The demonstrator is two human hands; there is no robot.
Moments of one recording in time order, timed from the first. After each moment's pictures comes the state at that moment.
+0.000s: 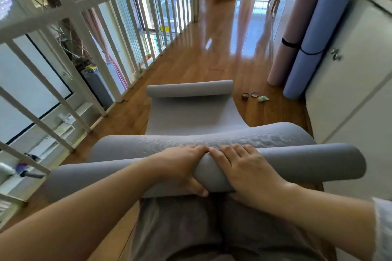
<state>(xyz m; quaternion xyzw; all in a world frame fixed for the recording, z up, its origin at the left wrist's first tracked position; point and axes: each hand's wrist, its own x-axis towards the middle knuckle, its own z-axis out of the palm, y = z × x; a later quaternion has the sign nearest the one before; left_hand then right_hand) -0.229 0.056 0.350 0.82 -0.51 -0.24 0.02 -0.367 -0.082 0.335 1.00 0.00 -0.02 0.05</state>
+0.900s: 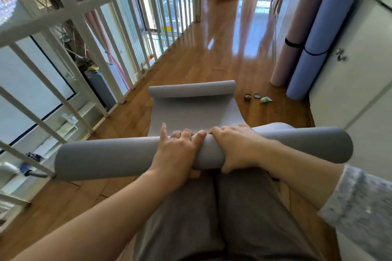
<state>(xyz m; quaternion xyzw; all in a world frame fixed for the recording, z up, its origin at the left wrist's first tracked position) -0.229 0.054 0.341 0.89 -0.46 0.02 -0.07 -0.300 -0.104 0.361 0.99 -0.04 -0.12 -0.04</state>
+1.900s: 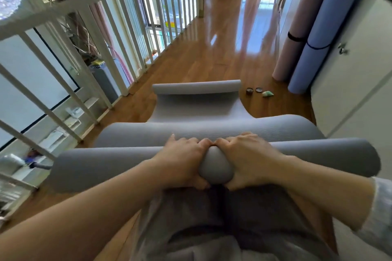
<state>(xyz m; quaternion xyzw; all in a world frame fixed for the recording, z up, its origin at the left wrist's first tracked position) -0.264 0.071 0.359 0.85 -0.50 -0.17 -0.05 -0.359 -0.077 0.361 1.00 0.03 -0.09 -0.02</state>
